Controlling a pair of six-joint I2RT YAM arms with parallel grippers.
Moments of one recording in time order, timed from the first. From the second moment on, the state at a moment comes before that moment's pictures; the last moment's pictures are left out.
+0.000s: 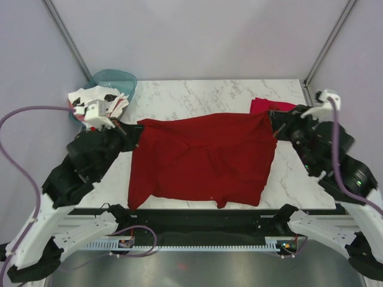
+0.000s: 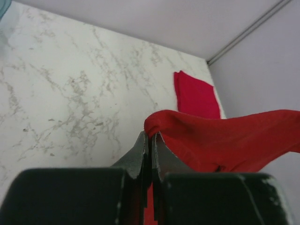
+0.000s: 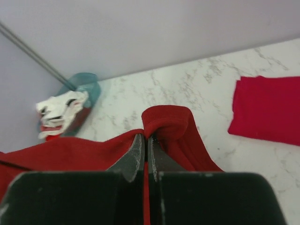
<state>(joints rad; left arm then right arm) -0.75 0.68 1.27 -0.70 -0.39 -0.63 0.73 0.76 1.43 -0.71 0.48 0.51</state>
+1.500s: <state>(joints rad) -0.42 1.25 0.81 -0.23 -0.15 -0.68 0.24 1.89 1.20 -0.19 0.37 0.55</state>
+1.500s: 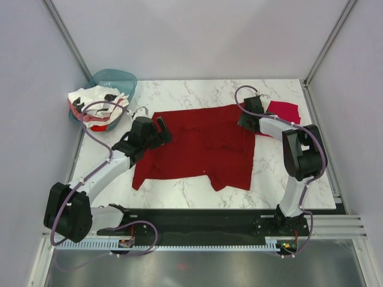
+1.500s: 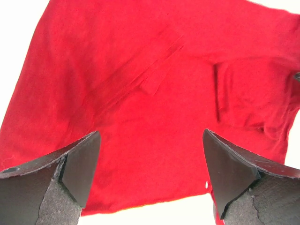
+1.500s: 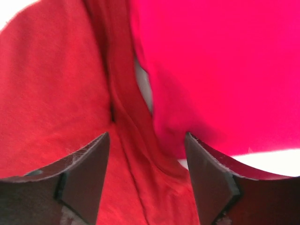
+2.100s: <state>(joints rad) -0.43 1.05 0.68 -0.05 -0.12 -0.62 0.15 1.95 1.25 -0.04 0.21 0.61</state>
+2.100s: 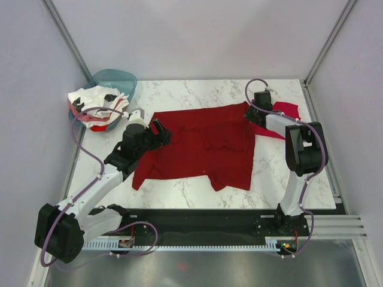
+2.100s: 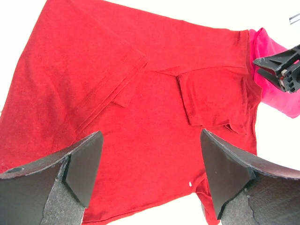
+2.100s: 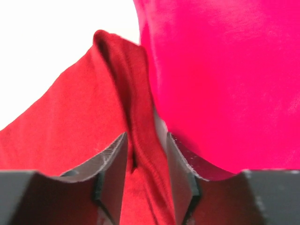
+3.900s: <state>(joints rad) -0.44 1.40 0.80 -0.05 0.01 -0.49 0.34 1.55 0.89 -0.11 0.21 0.61</state>
